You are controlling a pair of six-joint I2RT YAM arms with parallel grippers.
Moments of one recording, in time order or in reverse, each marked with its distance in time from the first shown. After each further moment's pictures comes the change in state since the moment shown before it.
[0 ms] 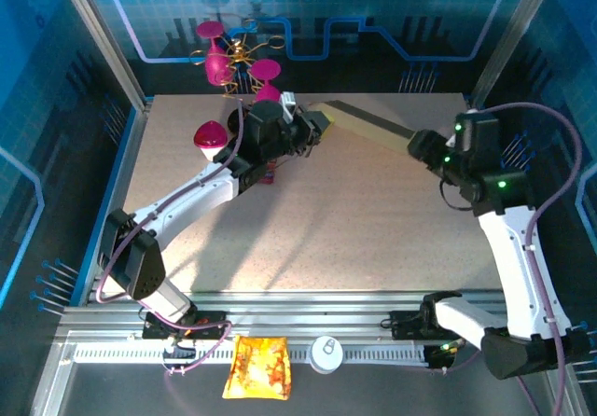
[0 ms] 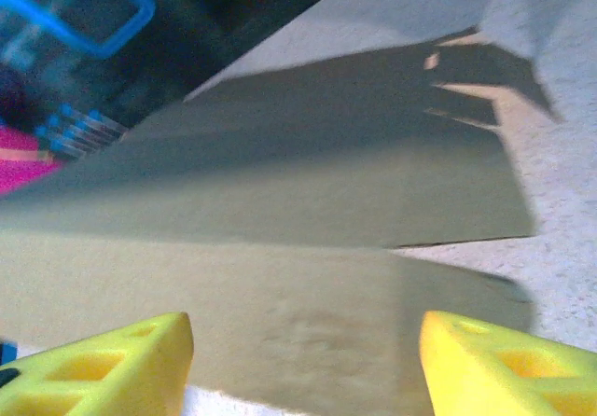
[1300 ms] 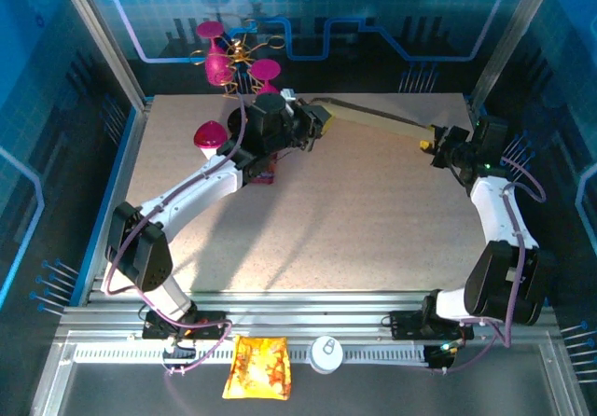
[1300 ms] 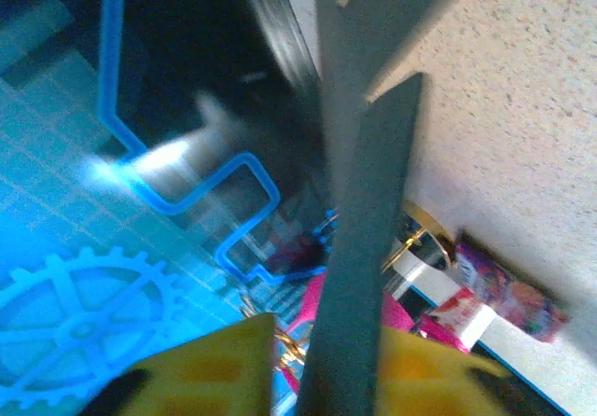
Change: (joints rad) left arm 0.019 0.048 0.047 -0.026 0.008 -0.101; right arm -0.341 0.290 -0.375 0.798 -0.600 1.154
